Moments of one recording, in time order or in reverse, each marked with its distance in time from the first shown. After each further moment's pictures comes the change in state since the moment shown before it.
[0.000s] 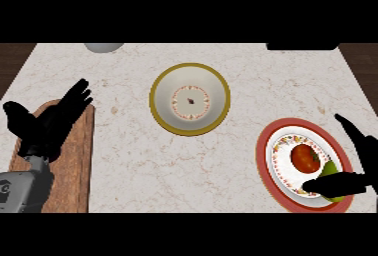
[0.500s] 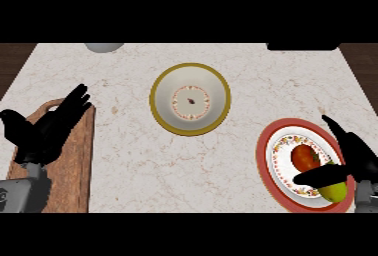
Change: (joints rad) left arm 0.044 -0.021 0.022 -0.045 -0.023 -0.038 0.008; right arm -0.039 0.071 -0.016 0.165 0.072 0.014 -0.086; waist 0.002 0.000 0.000
